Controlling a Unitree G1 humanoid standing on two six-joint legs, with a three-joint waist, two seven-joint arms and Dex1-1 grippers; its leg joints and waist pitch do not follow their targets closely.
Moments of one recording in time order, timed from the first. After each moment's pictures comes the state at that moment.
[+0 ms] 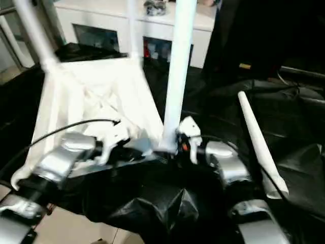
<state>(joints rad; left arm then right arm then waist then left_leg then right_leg) -0.56 0.35 -0.31 0.48 0.00 0.21 -1.19 -0.53 -0.29 0.13 0.71 0.12 -0.01 1.17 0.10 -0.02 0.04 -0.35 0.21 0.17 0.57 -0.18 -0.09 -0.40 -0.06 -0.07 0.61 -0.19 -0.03</state>
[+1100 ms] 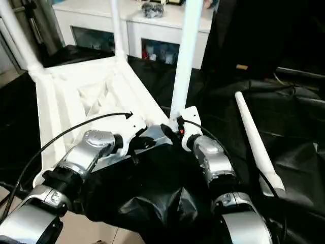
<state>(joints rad) -0.66 0.14 -0.27 0.65 0.07 0.27 -0.81 -0.61 -0.12 0.01 0.84 0.06 0.05 0.51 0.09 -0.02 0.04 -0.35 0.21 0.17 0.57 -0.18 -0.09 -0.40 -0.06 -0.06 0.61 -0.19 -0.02</state>
